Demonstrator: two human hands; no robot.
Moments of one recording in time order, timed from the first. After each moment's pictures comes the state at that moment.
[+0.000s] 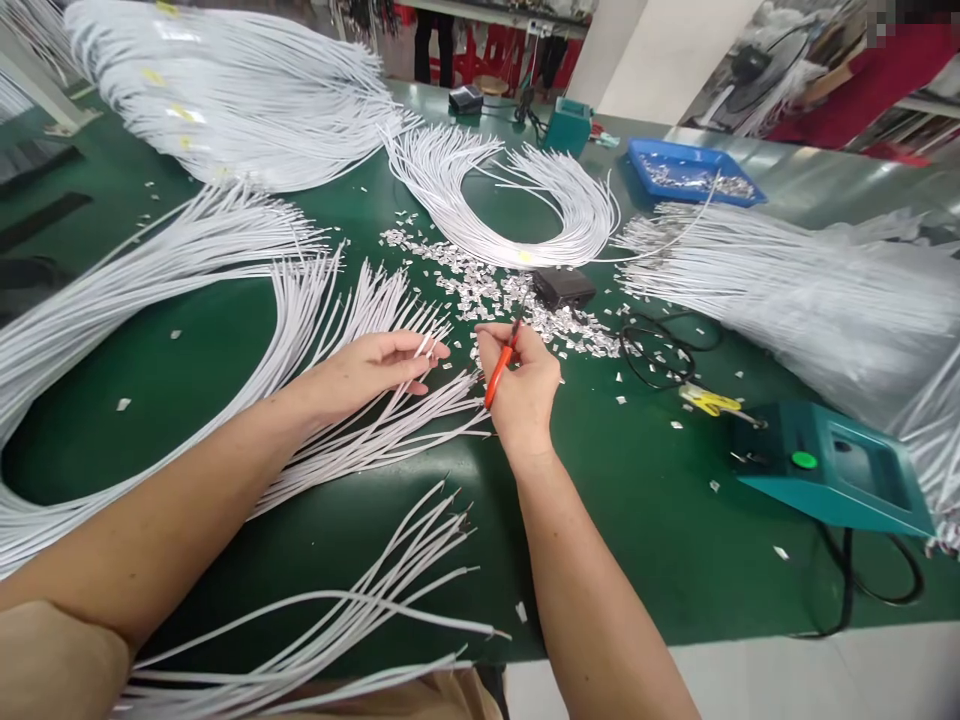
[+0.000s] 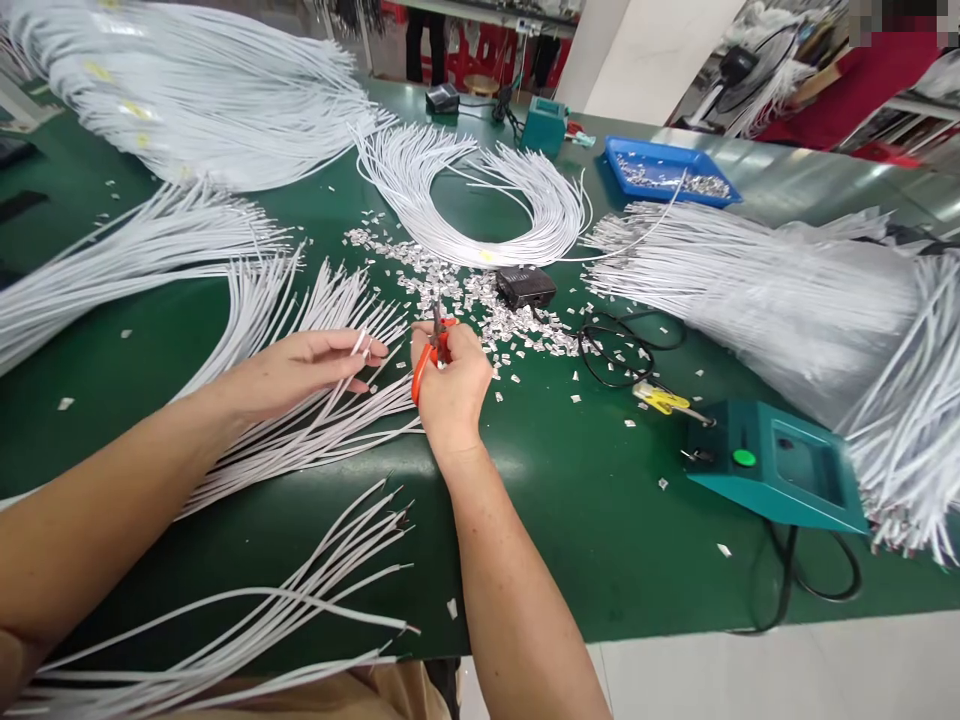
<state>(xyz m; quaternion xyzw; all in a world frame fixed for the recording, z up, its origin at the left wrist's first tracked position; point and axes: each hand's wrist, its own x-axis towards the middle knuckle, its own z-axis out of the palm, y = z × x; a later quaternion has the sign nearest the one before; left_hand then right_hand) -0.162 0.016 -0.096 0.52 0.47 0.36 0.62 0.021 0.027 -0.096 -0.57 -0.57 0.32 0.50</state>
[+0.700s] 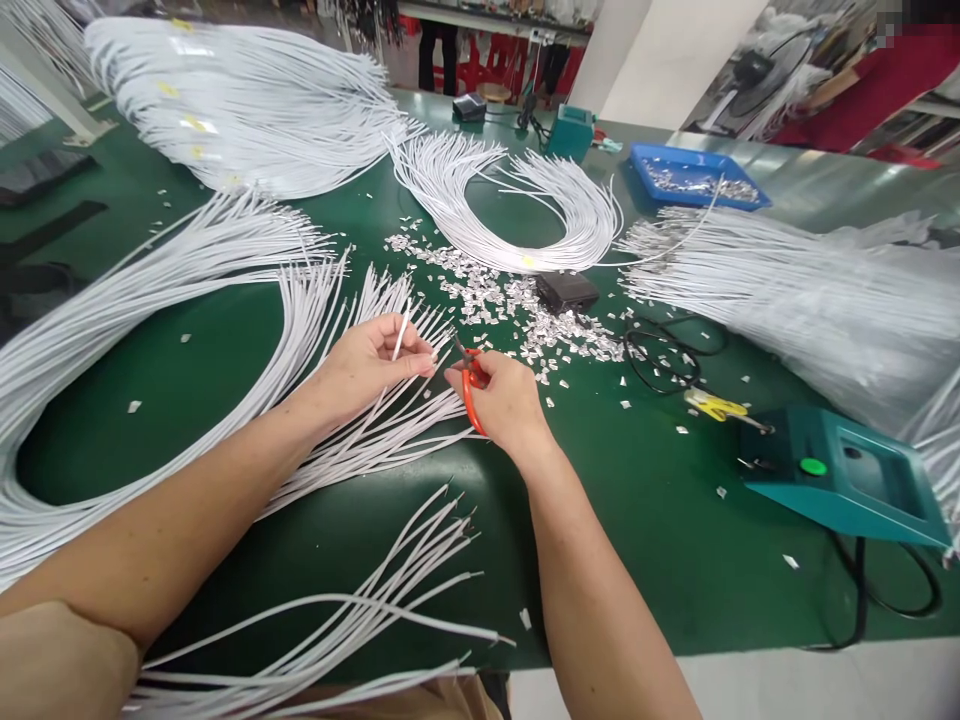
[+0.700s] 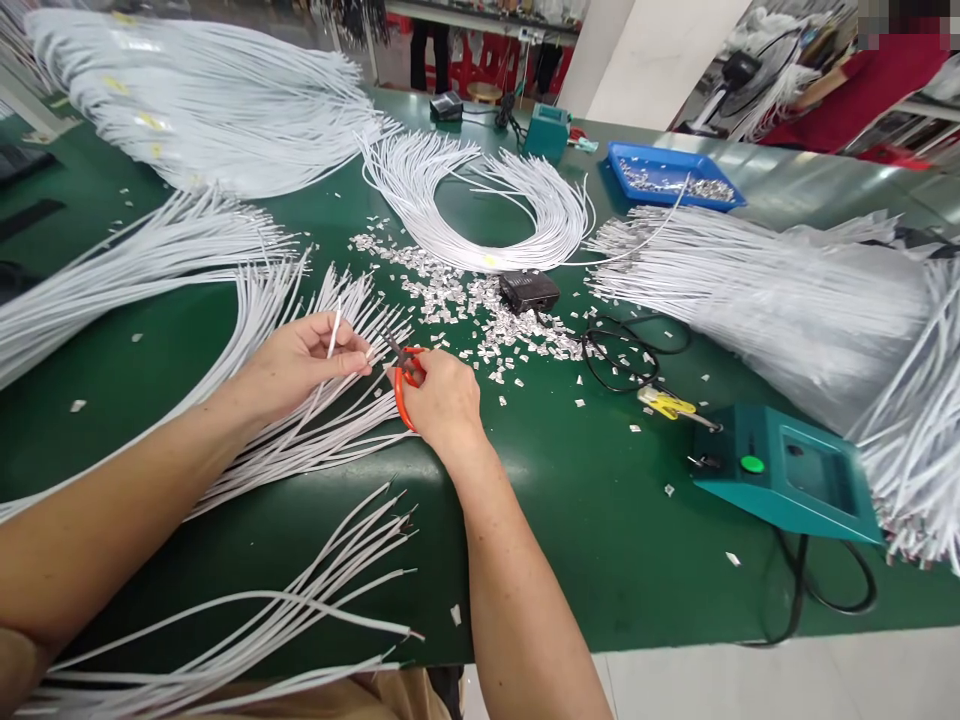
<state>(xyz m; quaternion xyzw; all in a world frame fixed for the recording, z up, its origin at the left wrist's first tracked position) -0.158 0.018 -0.093 0.48 0.50 0.47 0.55 0.023 0.029 -0.097 -0.60 -0.70 0.31 0.23</state>
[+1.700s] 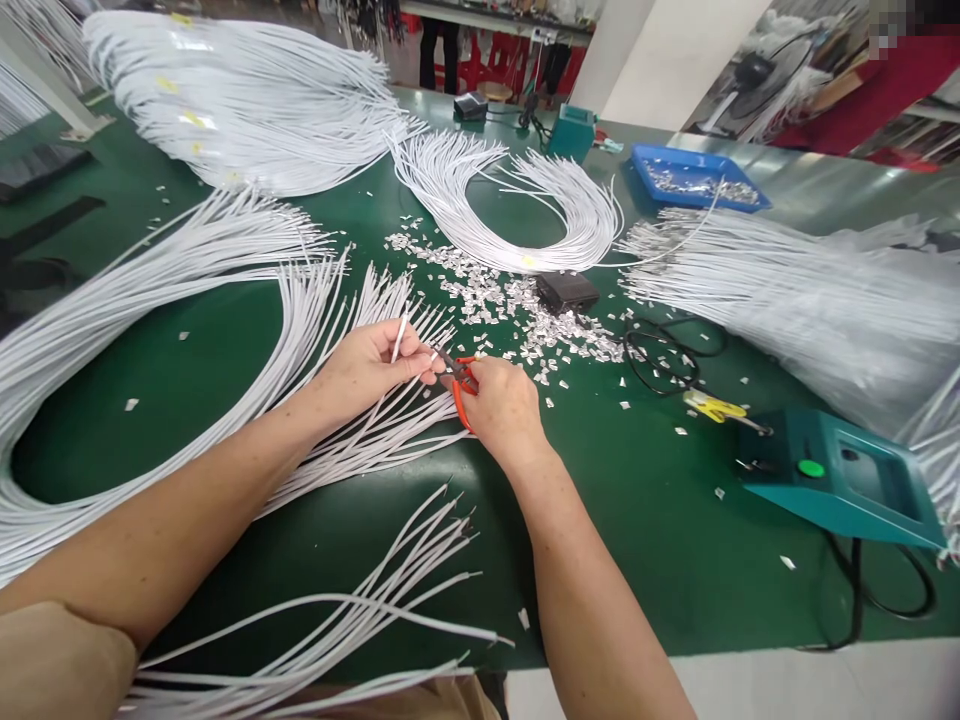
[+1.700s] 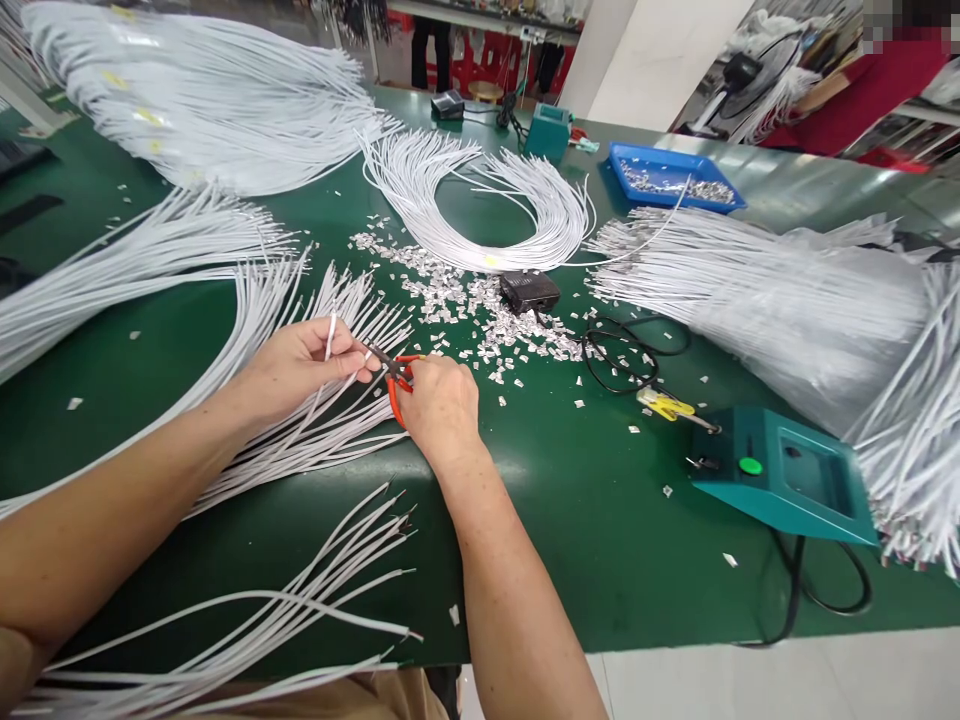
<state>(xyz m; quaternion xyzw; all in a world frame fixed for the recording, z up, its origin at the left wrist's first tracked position) -0.156 0.015 -0.091 0.50 0.49 0.45 0.55 0.021 0.027 -0.101 -0.58 -0.79 0.15 0.14</state>
